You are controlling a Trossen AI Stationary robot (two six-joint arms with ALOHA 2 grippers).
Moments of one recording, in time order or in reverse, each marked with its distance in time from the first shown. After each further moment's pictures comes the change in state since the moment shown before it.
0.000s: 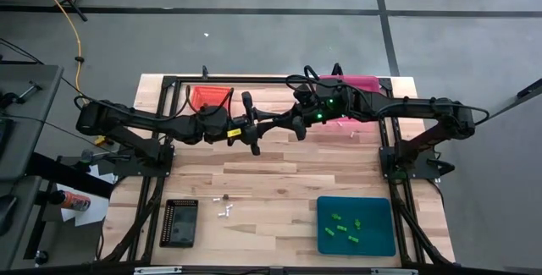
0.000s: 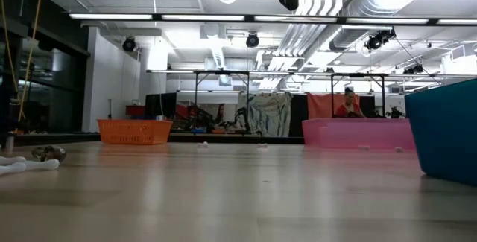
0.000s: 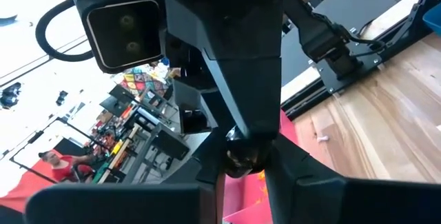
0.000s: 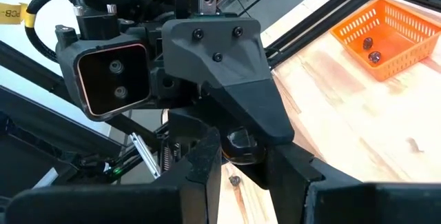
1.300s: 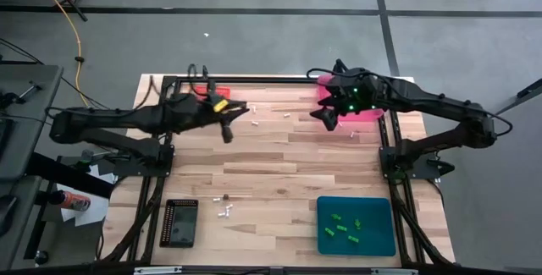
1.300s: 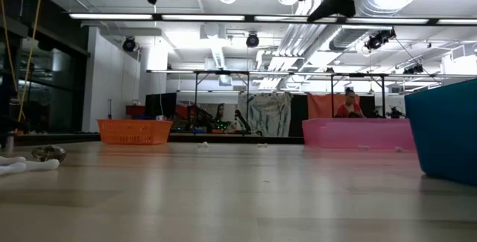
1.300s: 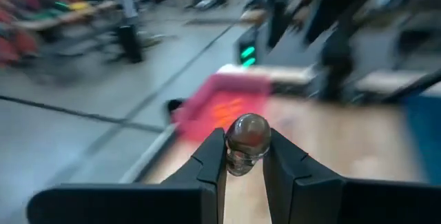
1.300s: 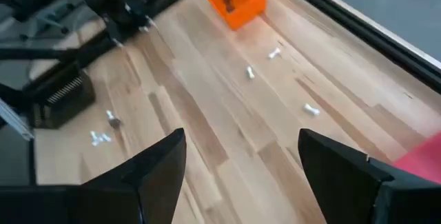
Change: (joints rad) left arm 0.106 -0.369 -0.108 -0.422 -0.031 -0.744; right arm -0.145 -0.237 -0.038 -0.543 0.162 -0.208
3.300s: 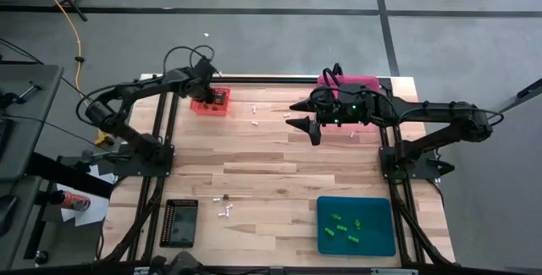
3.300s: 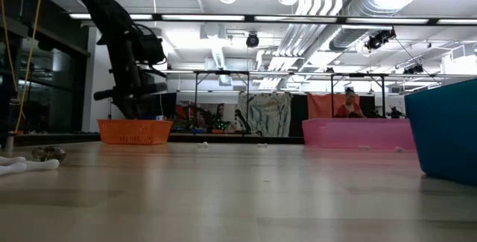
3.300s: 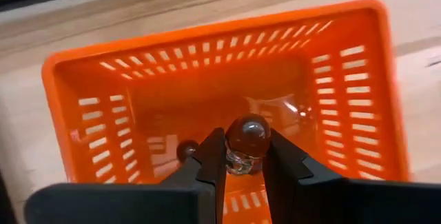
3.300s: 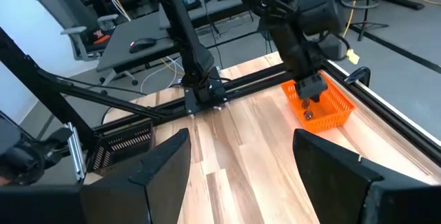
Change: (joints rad) left arm 0.817 0.494 0.042 -0.577 0.262 -0.464; right arm 0.197 0.063 -0.078 0.553 0.062 -0.125
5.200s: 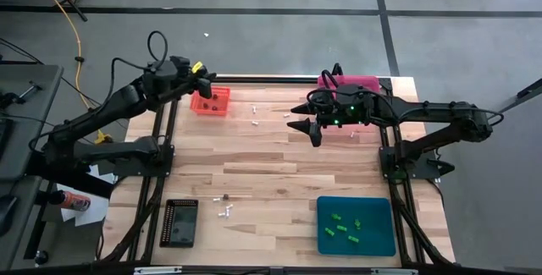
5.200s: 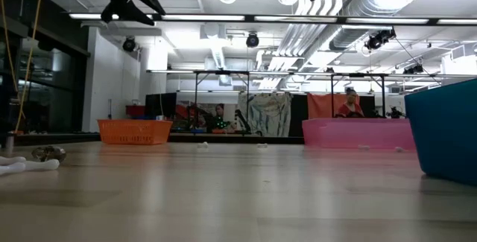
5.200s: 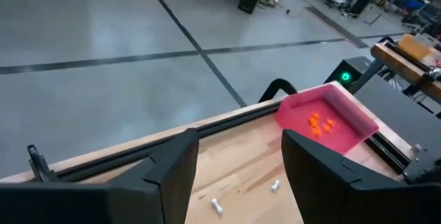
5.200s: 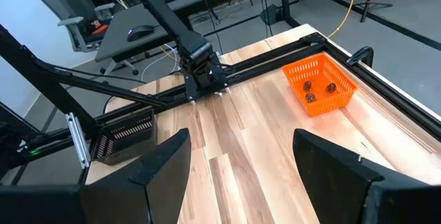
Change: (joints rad) left arm -0.355 -0.648 0.071 0.129 -0.216 -0.060; right arm 0.000 0.000 0.001 -0.055 -0.014 0.034
